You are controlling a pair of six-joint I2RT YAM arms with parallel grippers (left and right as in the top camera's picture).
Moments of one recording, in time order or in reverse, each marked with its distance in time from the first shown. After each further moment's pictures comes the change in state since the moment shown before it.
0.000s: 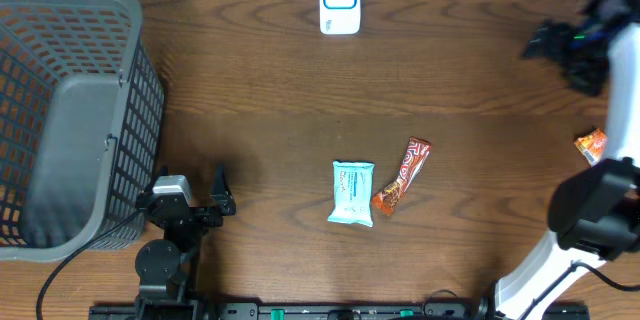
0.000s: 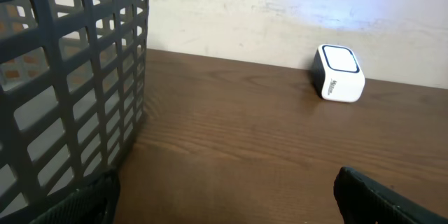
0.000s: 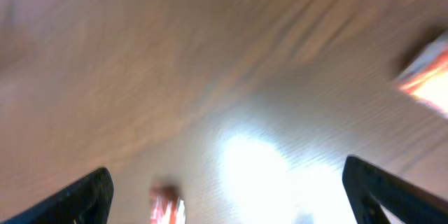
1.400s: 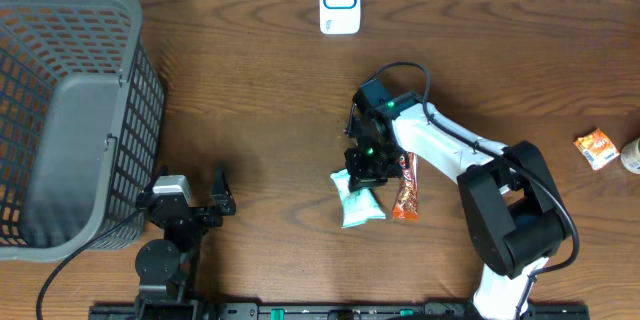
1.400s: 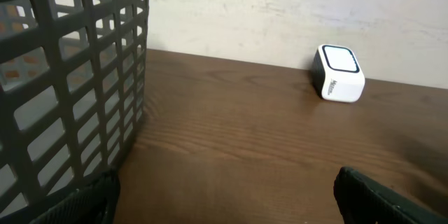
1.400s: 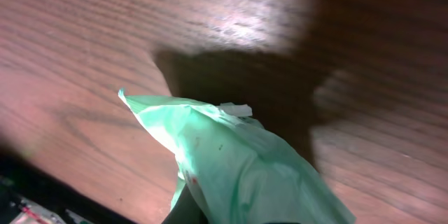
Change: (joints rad) left arm 0.000 0.000 0.000 0.000 0.000 0.000; right arm 0.758 -0.034 -0.766 0.417 -0.265 0.003
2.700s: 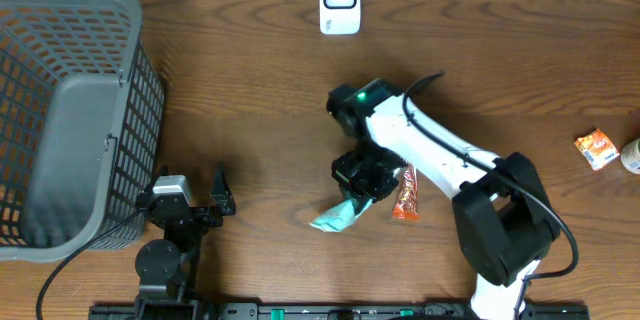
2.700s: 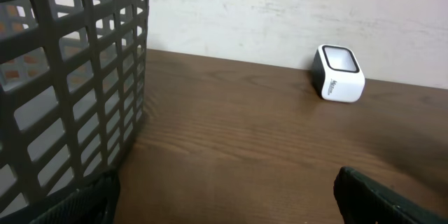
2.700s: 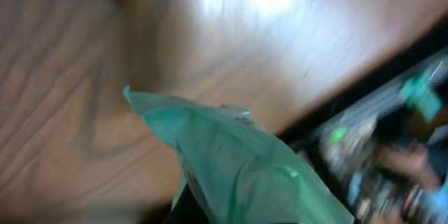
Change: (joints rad) left arm 0.000 0.000 0.000 0.000 0.000 0.000; right arm 0.110 0.001 0.211 -0.426 -0.048 1.180
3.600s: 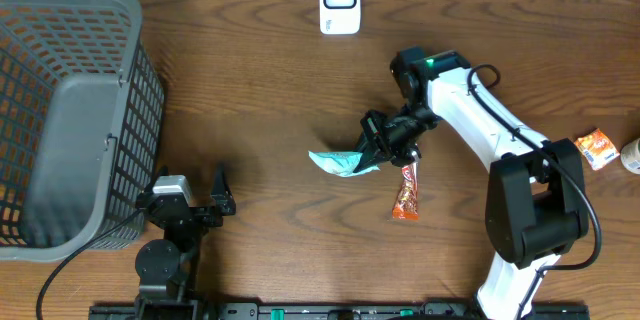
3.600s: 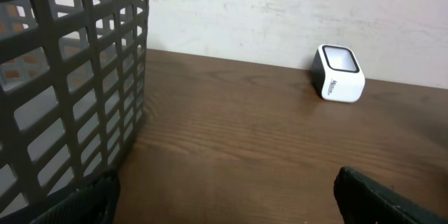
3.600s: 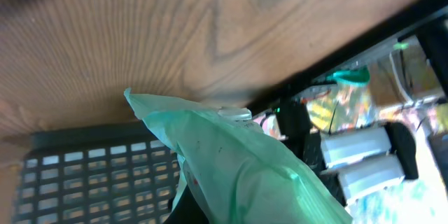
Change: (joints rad) left arm 0.000 0.000 0.000 0.000 0.000 0.000; right arm -0.286 0.000 -0.001 0.105 -0.394 0.072
